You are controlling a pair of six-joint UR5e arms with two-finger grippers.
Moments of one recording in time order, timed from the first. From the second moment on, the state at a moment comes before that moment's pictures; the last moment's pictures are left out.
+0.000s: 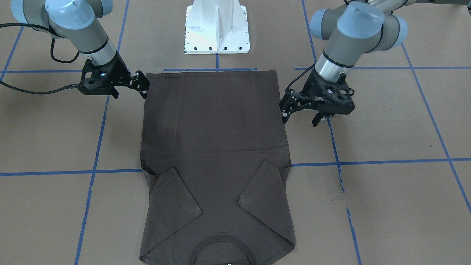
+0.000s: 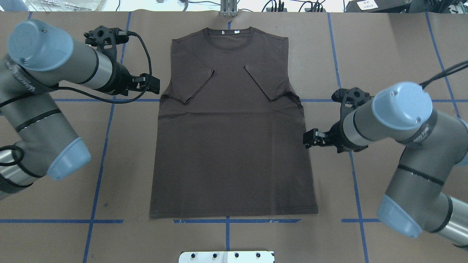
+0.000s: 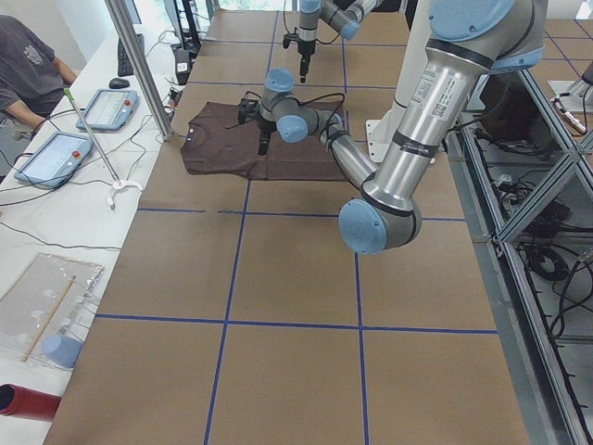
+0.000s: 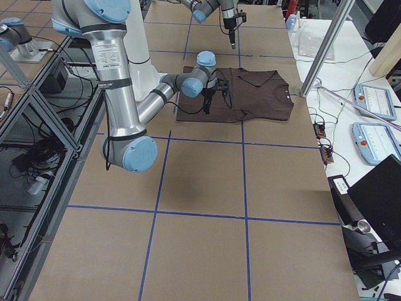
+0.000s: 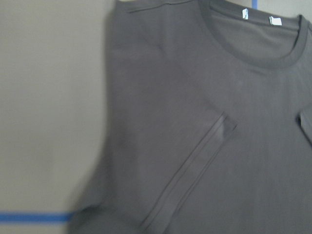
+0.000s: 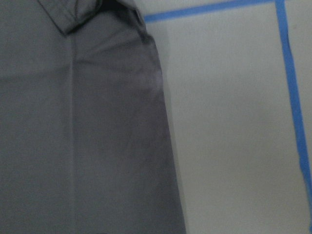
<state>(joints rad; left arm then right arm) -0.79 -1.99 -1.92 -1.77 -1.95 -1.08 0.56 -1.40 2.03 -1.35 1.92 1.34</state>
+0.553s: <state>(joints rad) -0.79 -1.97 -2.08 -1.61 -1.95 -1.04 0.29 -1.48 2.04 -1.26 1.72 1.54</state>
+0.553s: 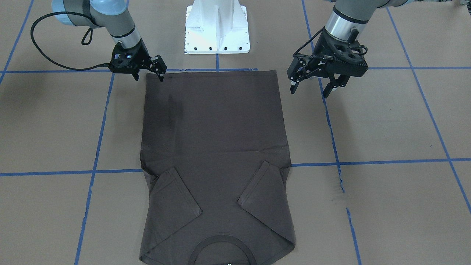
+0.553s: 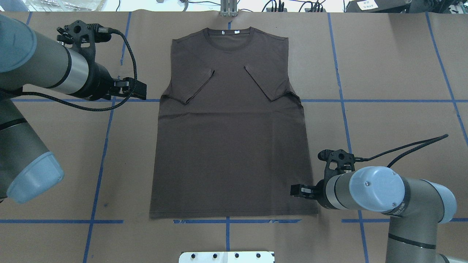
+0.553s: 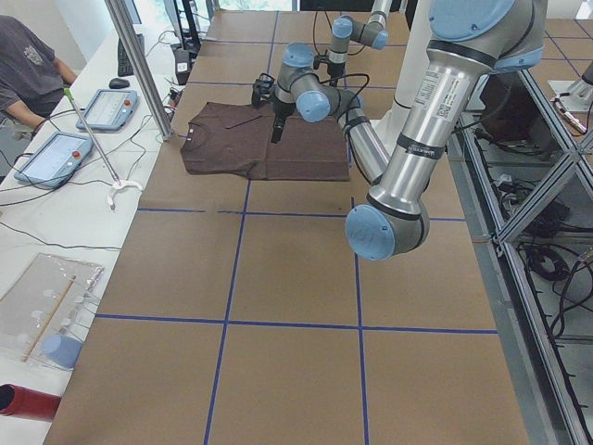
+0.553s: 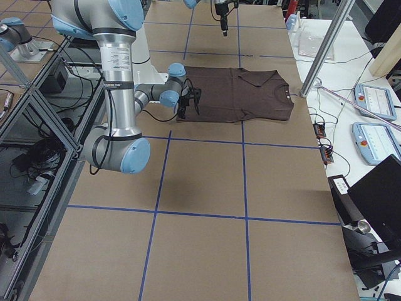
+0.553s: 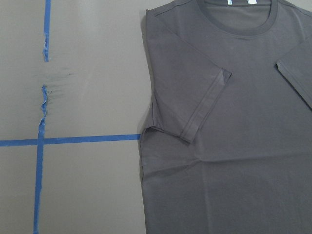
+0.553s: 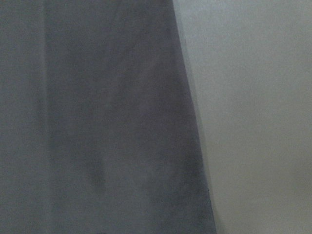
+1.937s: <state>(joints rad) -0.79 -1.98 -2.09 -1.61 -1.95 -1.05 0.23 -1.51 2.01 -1.27 1.70 1.57</state>
